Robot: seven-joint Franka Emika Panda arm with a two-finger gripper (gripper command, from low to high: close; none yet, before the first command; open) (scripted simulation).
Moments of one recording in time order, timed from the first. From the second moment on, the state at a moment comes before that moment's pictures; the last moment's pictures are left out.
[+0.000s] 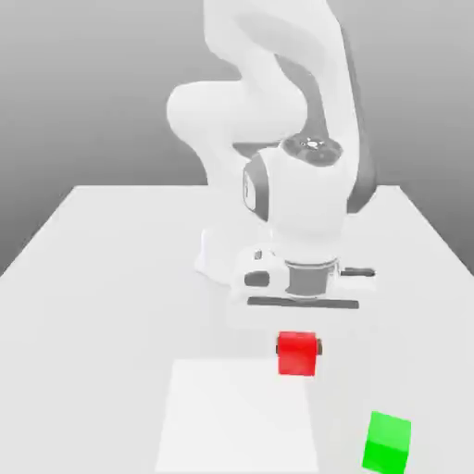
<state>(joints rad) 0.00 0.00 0.22 -2.81 0.00 2.82 1.08</state>
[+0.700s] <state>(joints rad) 0.15 0.34 0.21 -2.37 -0.17 2.70 1.27</state>
